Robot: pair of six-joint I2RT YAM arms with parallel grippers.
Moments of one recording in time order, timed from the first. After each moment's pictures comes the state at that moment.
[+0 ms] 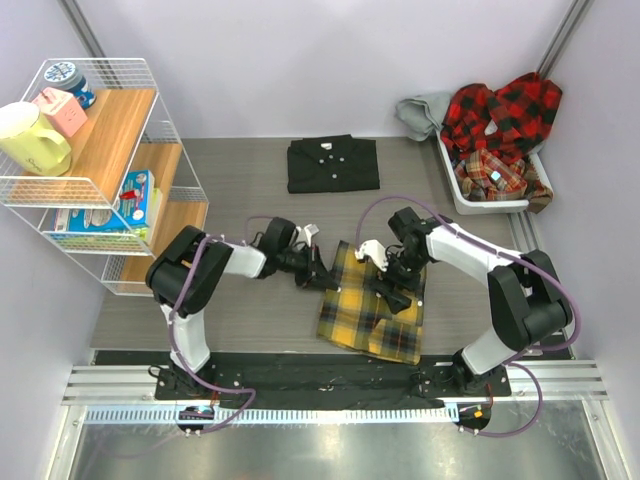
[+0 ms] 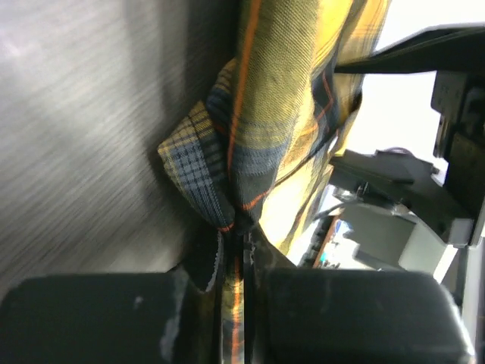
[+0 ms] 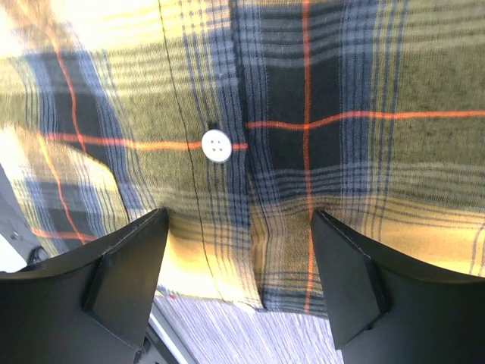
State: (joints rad) left arm -0.55 1.91 0.76 0.39 0.85 -0.91; right arm 0.43 1.56 0.95 -0.89 -0.39 -0.76
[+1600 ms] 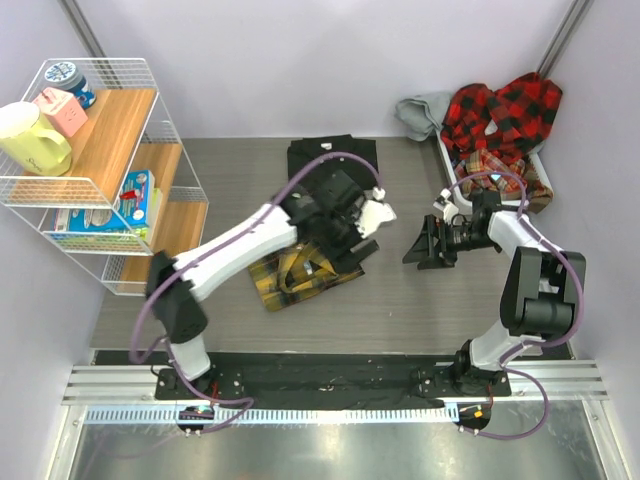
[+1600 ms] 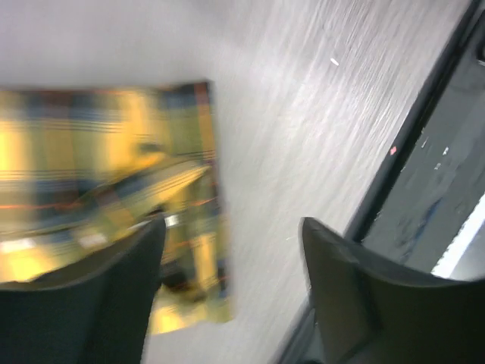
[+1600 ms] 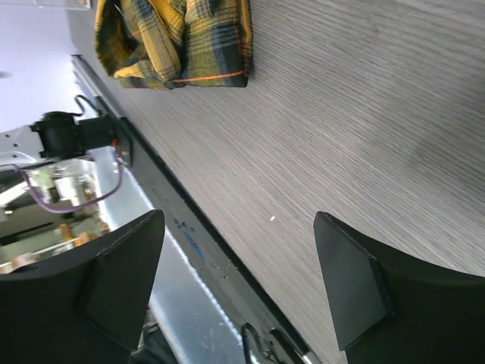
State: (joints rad) left arm -0.91 1.82 1.73 -0.98 0.20 0.21; right arm -0.15 1.59 1.00 -0.84 -0.94 -0.21
